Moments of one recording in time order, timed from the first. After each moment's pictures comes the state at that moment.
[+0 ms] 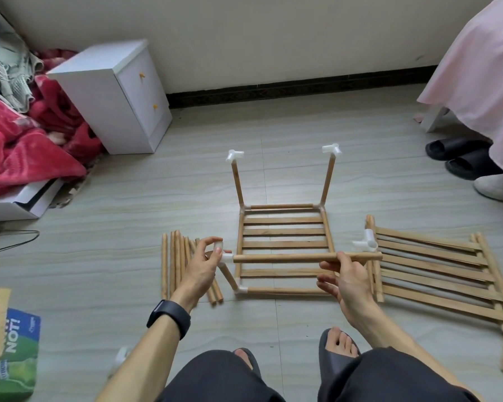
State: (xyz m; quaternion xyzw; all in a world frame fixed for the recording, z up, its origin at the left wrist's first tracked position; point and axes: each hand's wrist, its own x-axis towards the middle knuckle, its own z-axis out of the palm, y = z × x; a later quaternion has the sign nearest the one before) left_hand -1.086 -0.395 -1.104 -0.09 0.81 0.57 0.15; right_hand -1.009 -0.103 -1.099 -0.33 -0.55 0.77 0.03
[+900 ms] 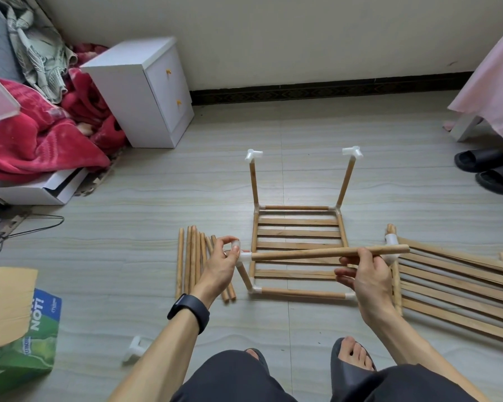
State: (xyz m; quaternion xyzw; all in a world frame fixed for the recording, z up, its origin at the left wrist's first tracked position) left_hand -1.082 -0.393 -1.097 -0.09 0.82 0.55 0.13; right_hand -1.027 -0.103 -1.105 -0.28 -0.61 0.74 0.10
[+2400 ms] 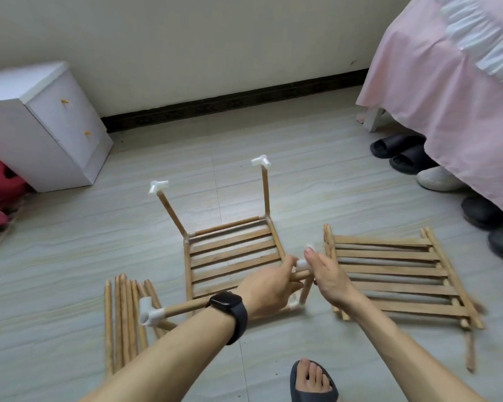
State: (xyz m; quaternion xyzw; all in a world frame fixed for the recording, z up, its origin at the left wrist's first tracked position) left_hand -1.106 -0.163 -1.062 0.34 0.90 0.14 0.23; right_hand -1.064 -0.001 -1.120 -0.18 -0.79 0.58 -0.02
